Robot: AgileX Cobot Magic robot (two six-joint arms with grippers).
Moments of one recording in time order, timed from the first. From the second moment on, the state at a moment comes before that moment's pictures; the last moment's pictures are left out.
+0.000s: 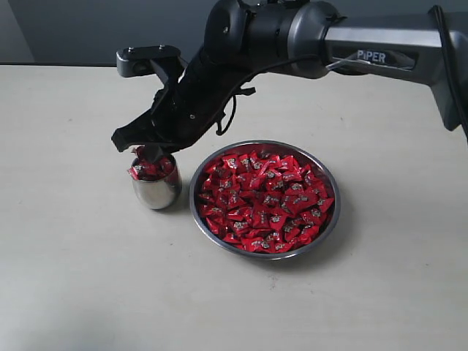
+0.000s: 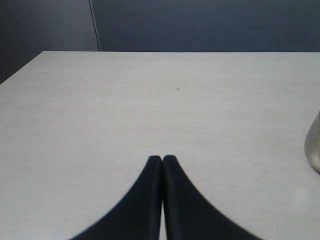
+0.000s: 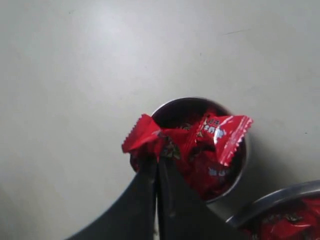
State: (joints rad) left arm 0.24 0.00 0.00 -0.02 0.34 0.03; right arm 0.85 2.13 -1.70 0.55 0.81 -0.36
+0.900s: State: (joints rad) left arm 0.24 0.00 0.00 -0.02 0.34 0.03; right arm 0.85 2.14 -1.70 0.53 0.79 -0.36
